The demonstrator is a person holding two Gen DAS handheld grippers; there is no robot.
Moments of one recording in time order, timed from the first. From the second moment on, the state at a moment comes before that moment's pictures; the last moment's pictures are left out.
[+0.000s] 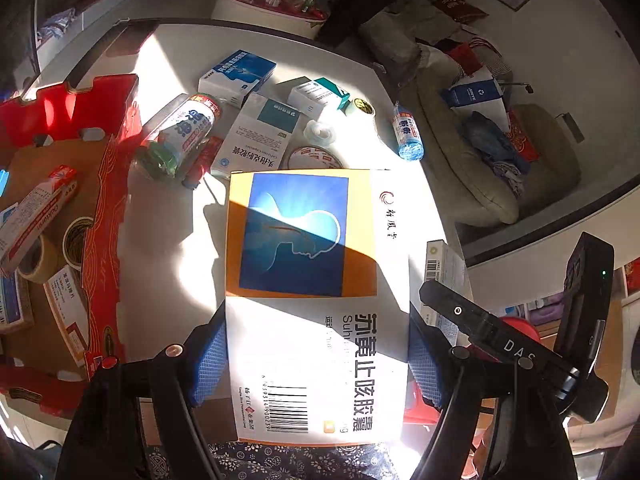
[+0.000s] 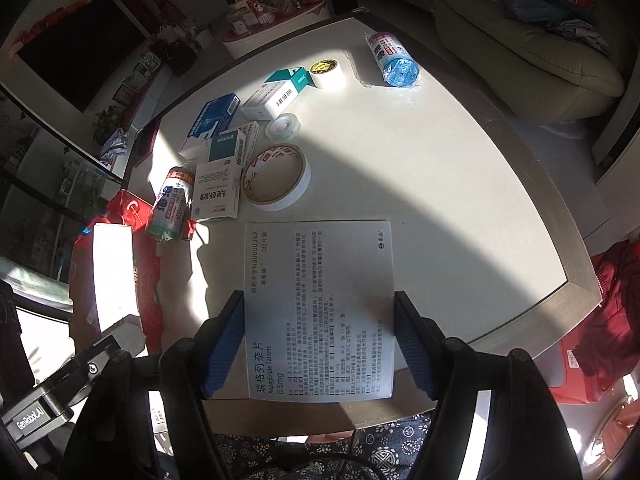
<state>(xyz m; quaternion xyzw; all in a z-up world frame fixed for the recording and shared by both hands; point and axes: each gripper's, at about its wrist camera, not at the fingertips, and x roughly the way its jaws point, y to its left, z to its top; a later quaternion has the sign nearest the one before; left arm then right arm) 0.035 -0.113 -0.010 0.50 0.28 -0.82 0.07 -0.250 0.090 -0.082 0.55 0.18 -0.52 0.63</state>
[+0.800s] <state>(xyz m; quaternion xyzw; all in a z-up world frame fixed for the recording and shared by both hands) 0.174 -0.317 0.009 0.41 0.37 -0.79 0.27 0.041 0.042 0.017 0.39 0.31 -0.39 0.77</state>
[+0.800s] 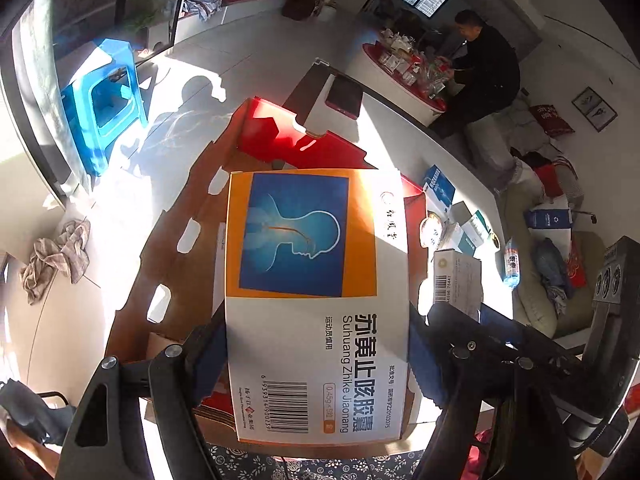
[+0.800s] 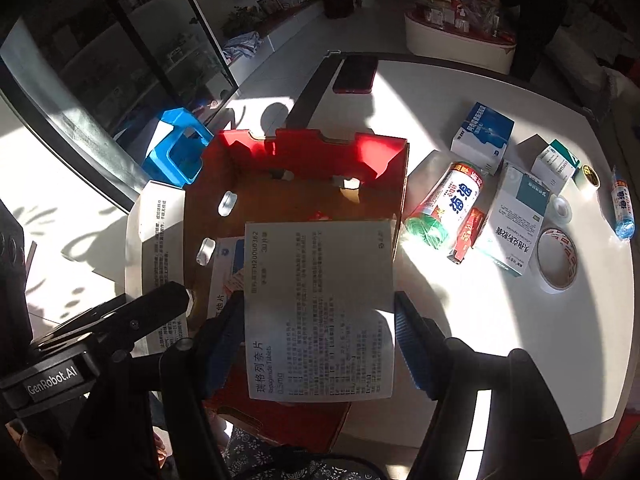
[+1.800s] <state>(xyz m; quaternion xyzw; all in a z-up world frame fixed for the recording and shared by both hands) 0.178 -0.298 0.028 0.37 0.24 -0.81 0.38 0.034 0.056 0.011 0.34 0.28 -0.39 0.81</state>
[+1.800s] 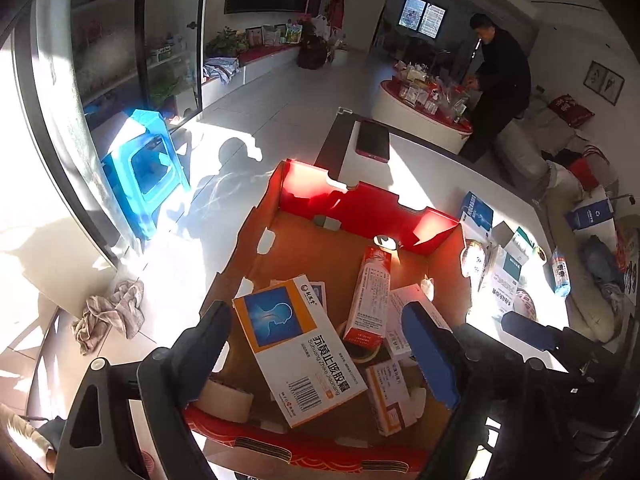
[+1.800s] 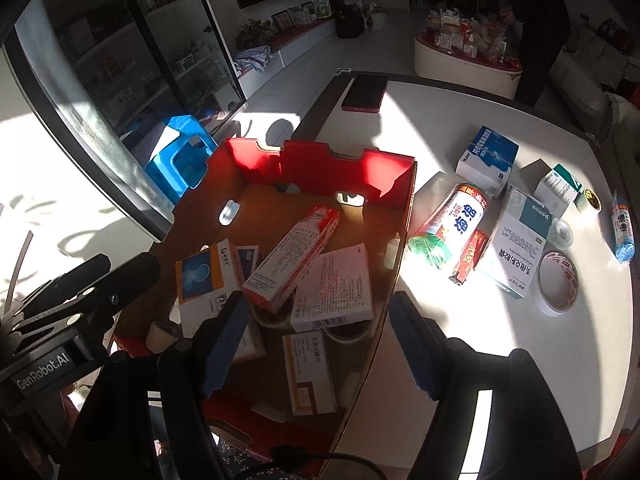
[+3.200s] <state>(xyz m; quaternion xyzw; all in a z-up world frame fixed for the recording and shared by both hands) 0.130 -0.129 0.041 0.34 0.03 -0.87 0.36 -0.126 0.115 -0.025 0.37 0.16 -0.43 0.81</state>
